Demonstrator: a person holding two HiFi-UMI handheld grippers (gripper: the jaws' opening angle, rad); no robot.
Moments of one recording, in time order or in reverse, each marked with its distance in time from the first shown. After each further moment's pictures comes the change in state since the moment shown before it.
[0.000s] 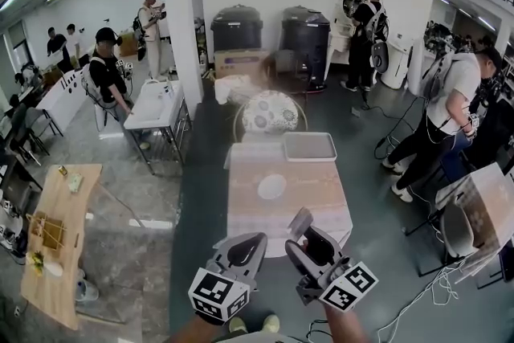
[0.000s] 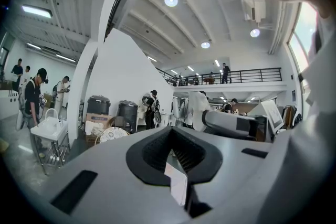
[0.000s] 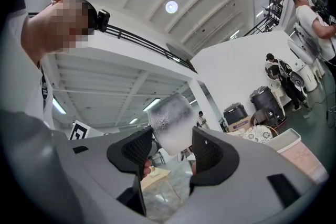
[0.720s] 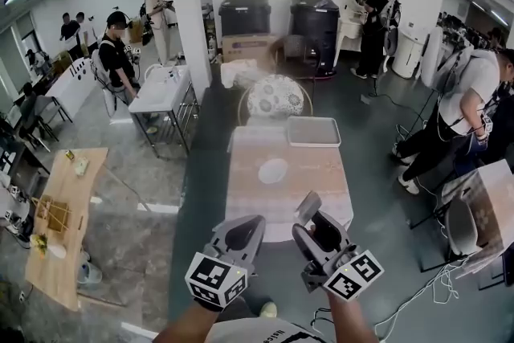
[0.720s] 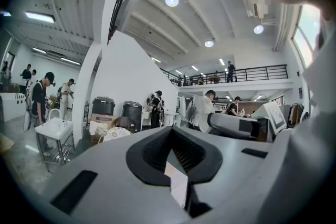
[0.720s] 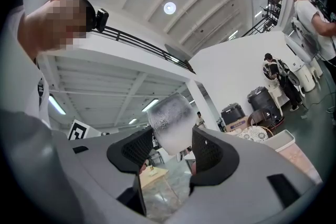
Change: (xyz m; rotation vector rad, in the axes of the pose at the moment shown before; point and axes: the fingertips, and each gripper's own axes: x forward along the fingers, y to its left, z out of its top) left arm 0.020 -0.018 -0.005 0.003 -0.004 0.063; right arm -0.031 -0.033 0.012 0.007 -0.005 -0.008
